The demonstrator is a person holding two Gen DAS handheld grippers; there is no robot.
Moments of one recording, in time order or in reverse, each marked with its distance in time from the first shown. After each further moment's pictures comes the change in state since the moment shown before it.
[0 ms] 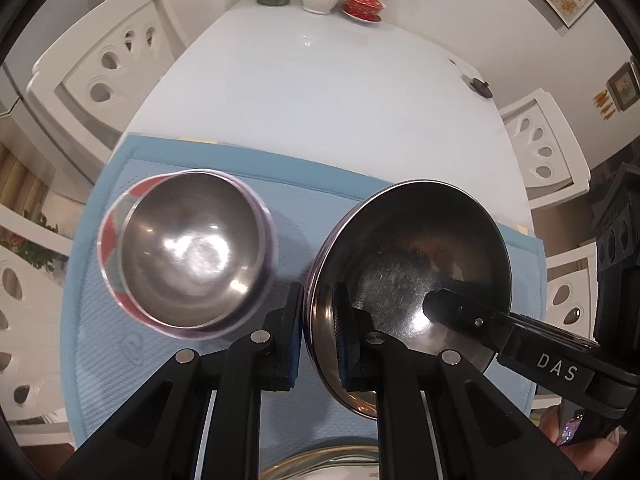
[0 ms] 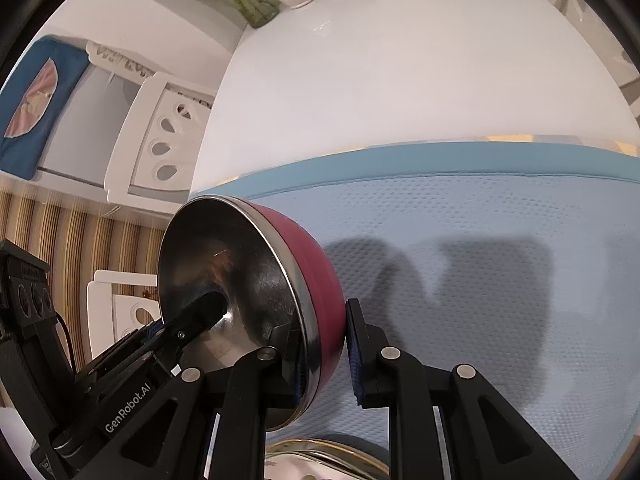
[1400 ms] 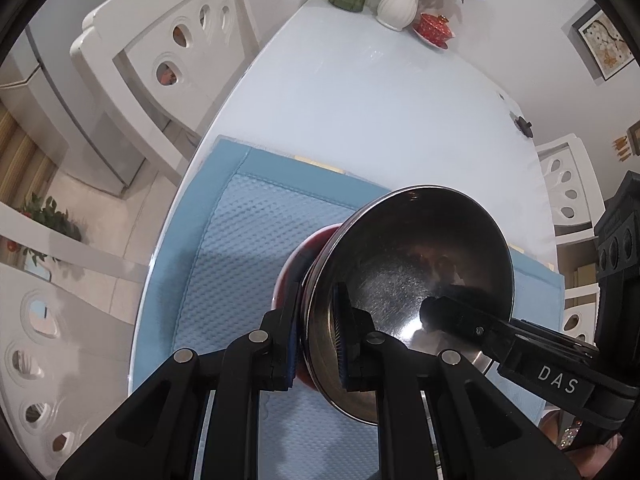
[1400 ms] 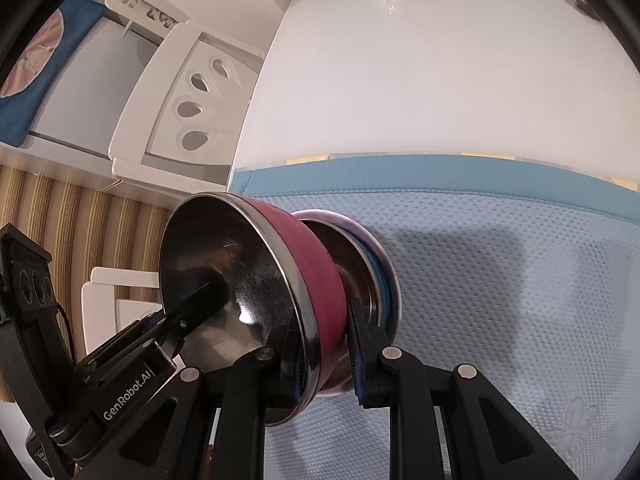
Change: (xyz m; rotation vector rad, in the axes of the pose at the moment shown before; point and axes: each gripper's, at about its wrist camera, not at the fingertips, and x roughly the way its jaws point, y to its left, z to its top) left arm 0.002 0.142 0.041 -0.083 0.017 -0.016; right arm 0.091 0.126 0.028 -0.072 0.065 -0.029
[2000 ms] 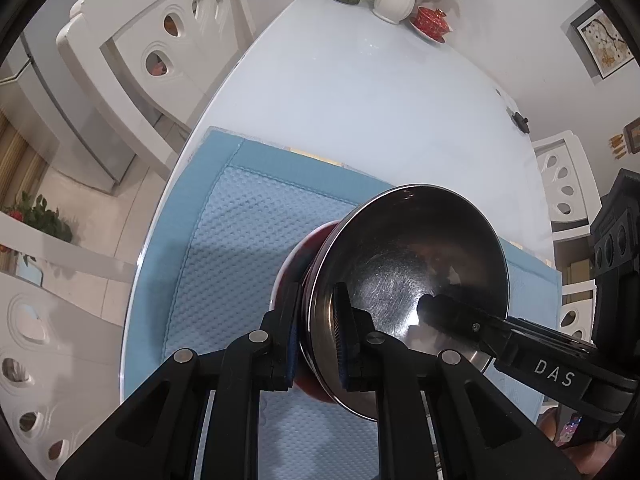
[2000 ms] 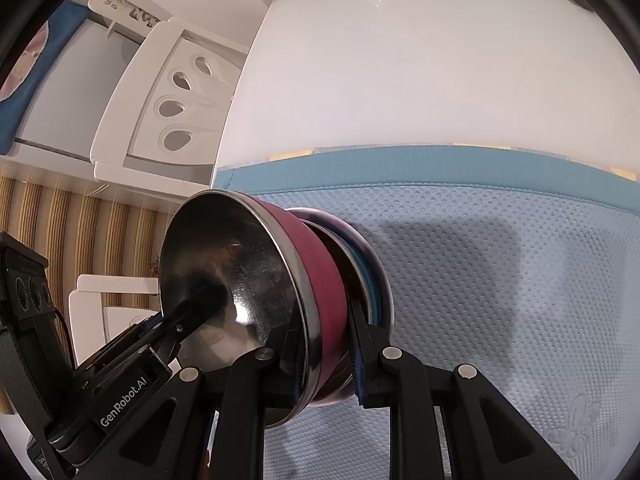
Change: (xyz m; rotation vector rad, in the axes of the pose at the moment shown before) left arm 0.012 0.006 0.000 0.003 0.018 -0.031; right arm 0.013 -0.004 0.000 0.033 0.010 -0.034
